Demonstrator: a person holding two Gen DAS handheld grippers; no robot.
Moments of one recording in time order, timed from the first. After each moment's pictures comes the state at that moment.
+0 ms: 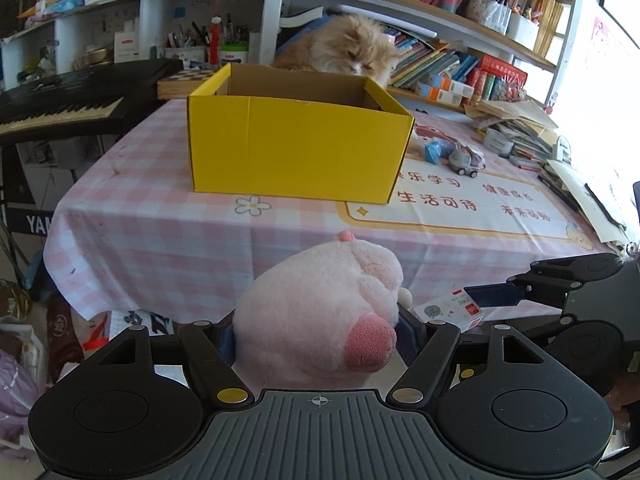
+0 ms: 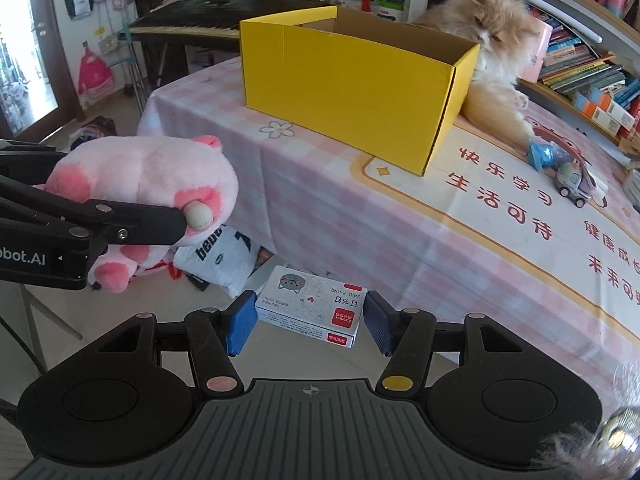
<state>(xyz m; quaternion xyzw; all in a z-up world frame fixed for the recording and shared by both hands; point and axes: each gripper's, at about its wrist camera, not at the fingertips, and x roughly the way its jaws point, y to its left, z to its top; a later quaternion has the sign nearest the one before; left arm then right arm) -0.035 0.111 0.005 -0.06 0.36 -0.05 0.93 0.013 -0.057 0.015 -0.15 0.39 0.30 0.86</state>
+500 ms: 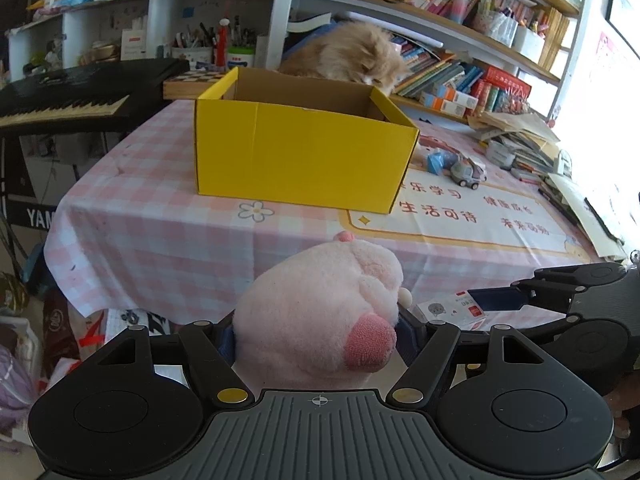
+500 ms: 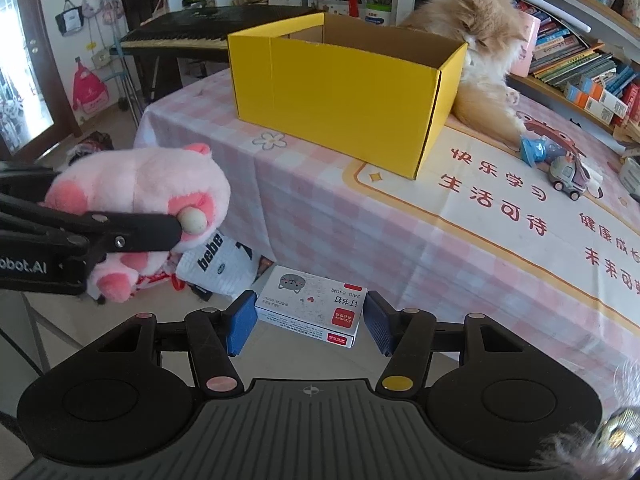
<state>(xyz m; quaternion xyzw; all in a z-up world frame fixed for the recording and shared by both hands) -0.037 0.118 0.009 -0.08 0.35 -0.04 0.93 0.014 -0.060 0.025 -0.12 0.39 0.30 0.86</state>
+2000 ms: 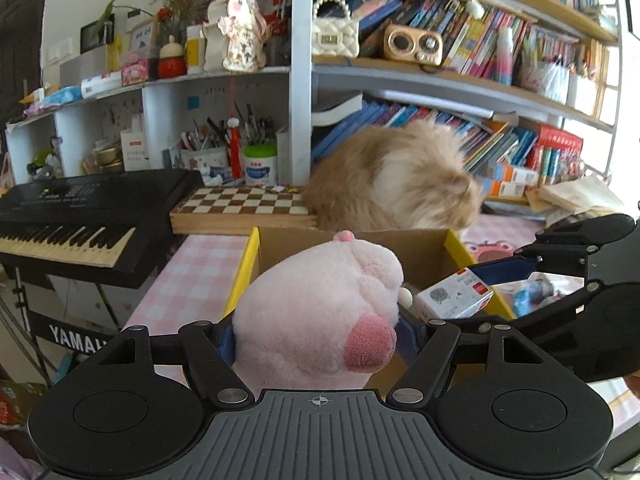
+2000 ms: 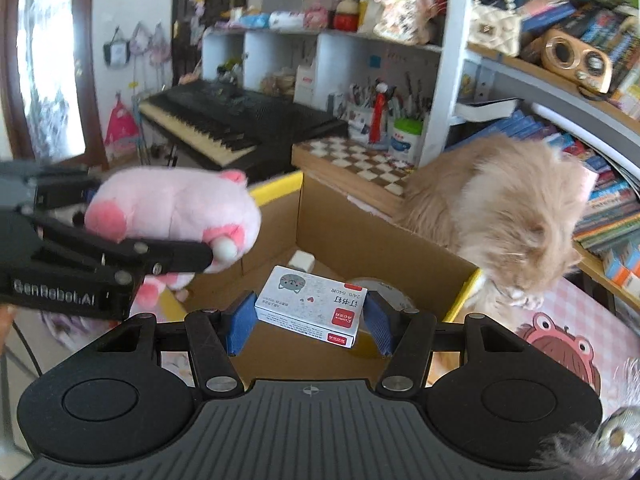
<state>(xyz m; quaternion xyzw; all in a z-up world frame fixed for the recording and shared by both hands) 0.156 0.148 0.075 -0.01 0.27 0.01 0.96 0.226 -0.009 0.109 -0.17 0.27 0.39 0.86</state>
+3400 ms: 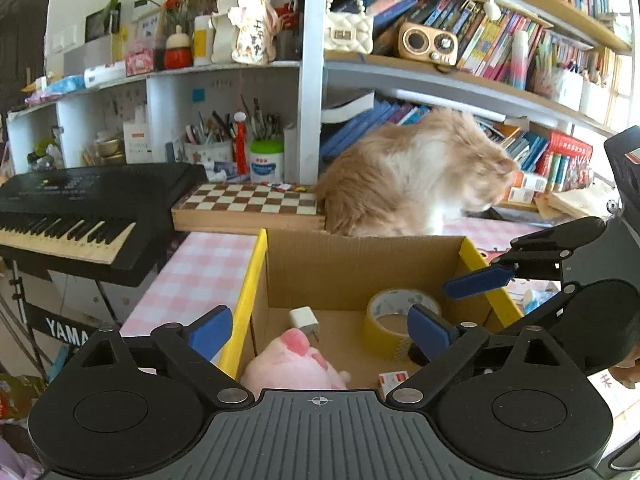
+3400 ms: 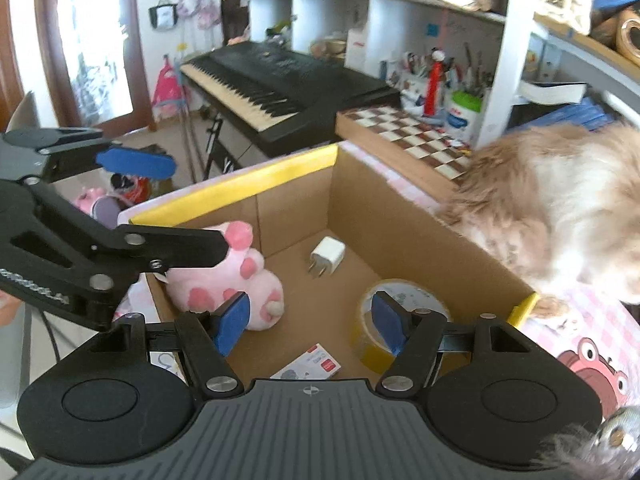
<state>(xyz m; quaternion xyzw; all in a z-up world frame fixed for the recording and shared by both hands) 0.168 0.158 0.076 -0.02 0.27 0.01 0.96 0.271 0.012 0.096 -0.19 0.31 0.45 0.81</state>
